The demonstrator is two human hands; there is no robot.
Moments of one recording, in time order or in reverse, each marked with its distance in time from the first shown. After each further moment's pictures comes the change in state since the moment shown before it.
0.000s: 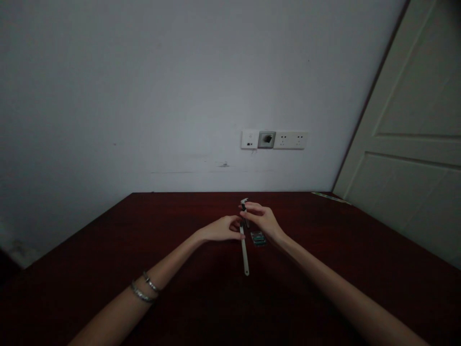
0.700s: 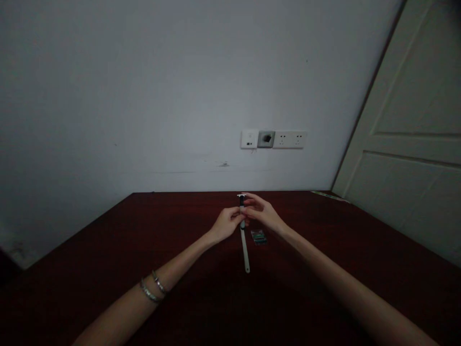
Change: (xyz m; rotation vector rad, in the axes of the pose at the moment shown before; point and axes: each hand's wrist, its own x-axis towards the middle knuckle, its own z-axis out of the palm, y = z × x) left_hand 0.014 0.003 0.018 -0.160 0.297 0.171; right_hand 0.002 -0.028 -0.004 0.085 -0.130 0.182
